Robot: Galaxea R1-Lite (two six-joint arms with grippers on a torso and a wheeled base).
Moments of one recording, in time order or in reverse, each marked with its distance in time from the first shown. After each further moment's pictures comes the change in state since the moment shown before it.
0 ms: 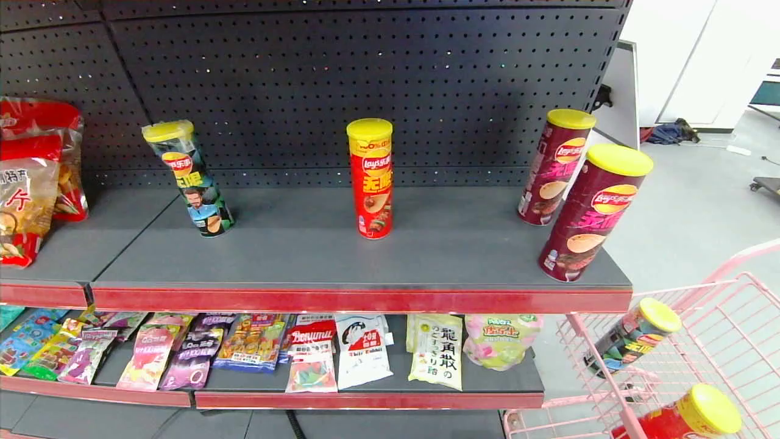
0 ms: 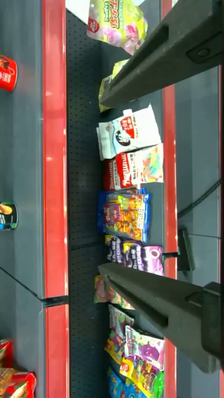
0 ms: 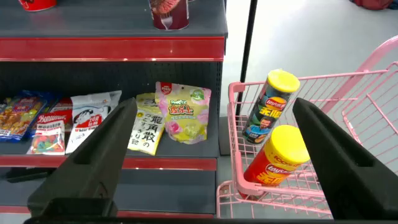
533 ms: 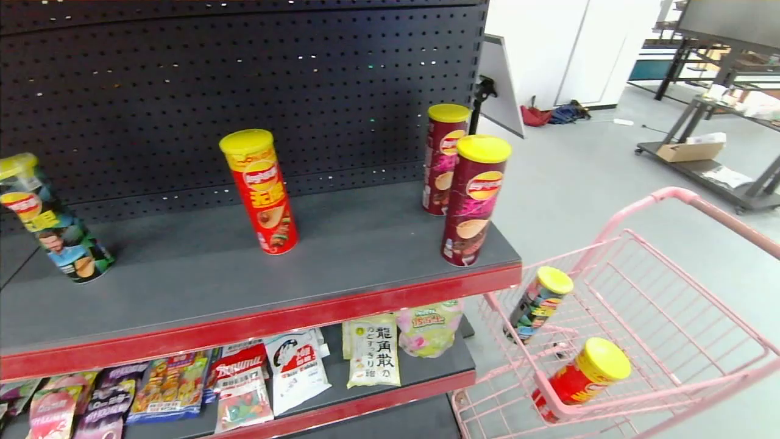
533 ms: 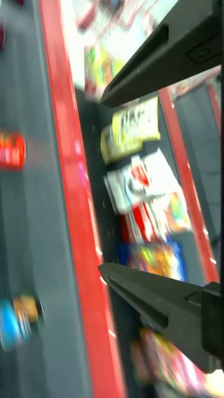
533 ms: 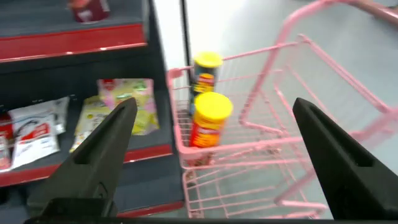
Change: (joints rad) left arm 0.000 0.000 0.000 0.000 0.000 0.000; right arm 0.000 0.000 0.000 0.000 0.000 0.000
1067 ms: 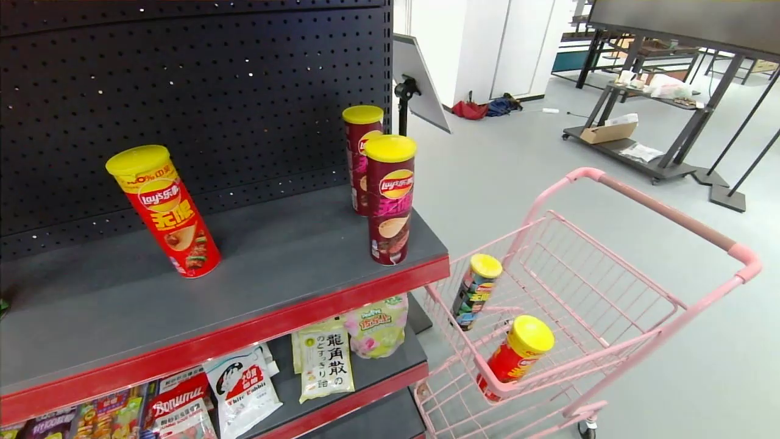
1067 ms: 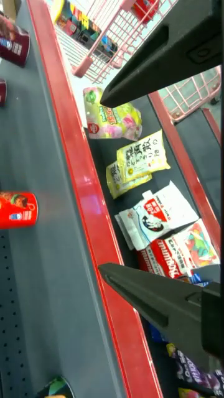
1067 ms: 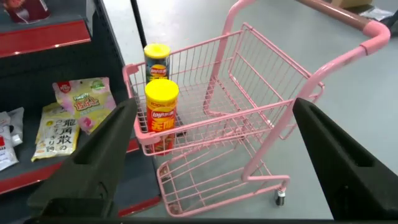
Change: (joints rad) left arm 0.000 0.000 0.000 -0.001 0.000 0.000; right arm -0.001 0.000 0.000 0.000 -0.004 -0.001
